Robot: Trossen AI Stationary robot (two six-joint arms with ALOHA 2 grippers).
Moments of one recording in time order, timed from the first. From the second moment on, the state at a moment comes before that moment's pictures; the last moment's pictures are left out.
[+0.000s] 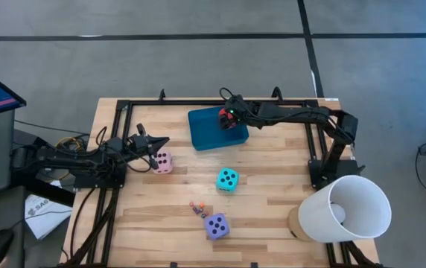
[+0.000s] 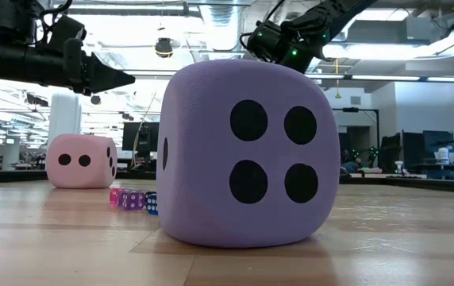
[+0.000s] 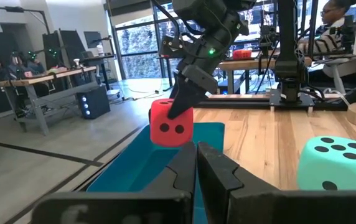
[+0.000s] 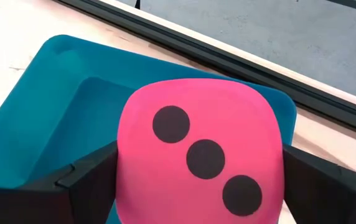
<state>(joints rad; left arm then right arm) 0.15 0.58 0.01 0.63 -0.29 0.13 -0.37 1.79 1.29 -0.42 0.39 0.58</state>
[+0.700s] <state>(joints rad) 0.15 0.58 0.01 0.63 -0.29 0.13 -0.37 1.79 1.29 -0.41 0.39 0.58</state>
